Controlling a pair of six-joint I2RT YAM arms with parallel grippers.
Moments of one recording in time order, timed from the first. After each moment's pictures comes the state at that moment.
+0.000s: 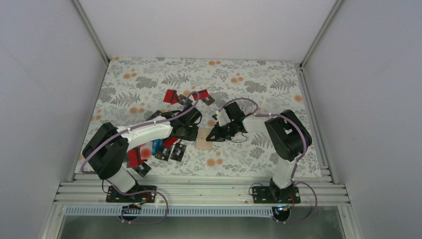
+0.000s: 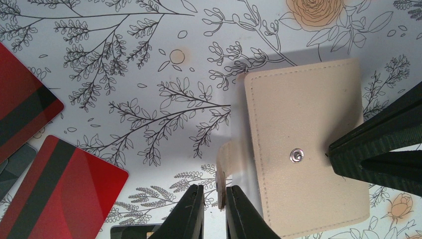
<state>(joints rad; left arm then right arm) -0.78 1.60 0.99 -0.59 -0.08 -0.54 0.54 1.85 0.88 -0.17 -0.80 0.44</state>
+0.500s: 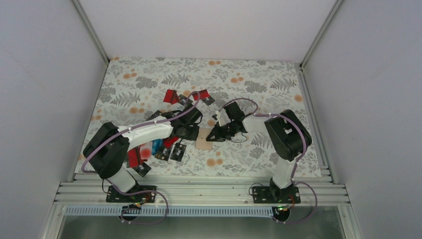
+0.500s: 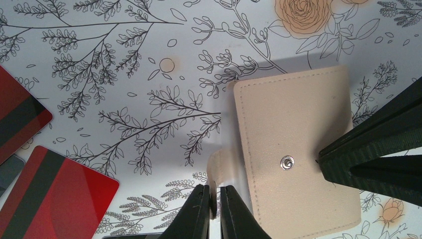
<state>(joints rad) -0.78 1.61 0.99 -0.56 -0.07 -0.53 0.54 1.85 0.89 -0.17 -0.81 0.44</state>
